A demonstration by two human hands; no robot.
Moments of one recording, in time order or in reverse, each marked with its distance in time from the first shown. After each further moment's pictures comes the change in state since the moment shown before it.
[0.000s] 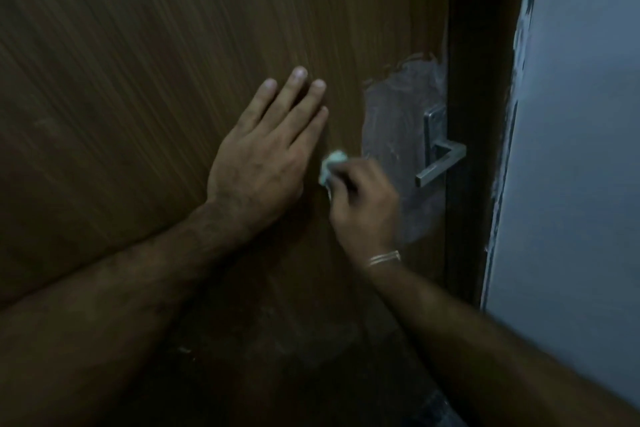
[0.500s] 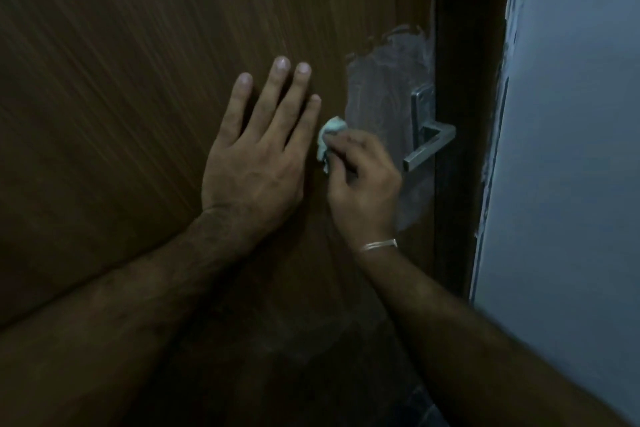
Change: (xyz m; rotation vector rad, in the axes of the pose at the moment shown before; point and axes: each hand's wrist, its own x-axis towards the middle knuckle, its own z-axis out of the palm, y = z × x) left_hand -0.005 0.029 0.028 0.003 0.066 -0.115; right_hand 0.003 0.019 0.000 0.001 0.102 0.003
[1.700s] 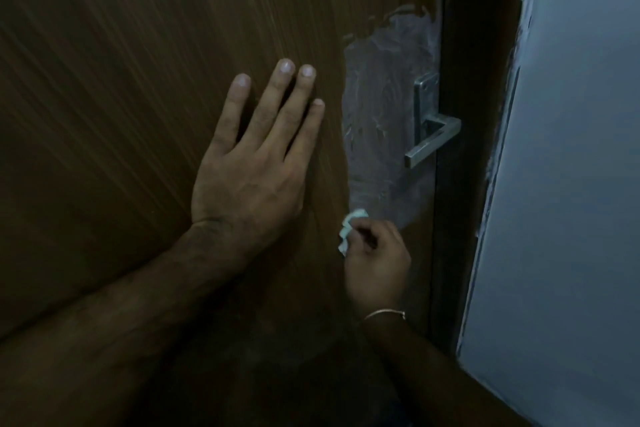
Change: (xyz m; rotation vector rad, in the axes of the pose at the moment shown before) left_hand -0.009 0.013 0.012 0.012 0.009 0.025; right_hand -0.085 0.052 -0.007 0.006 0.006 0.512
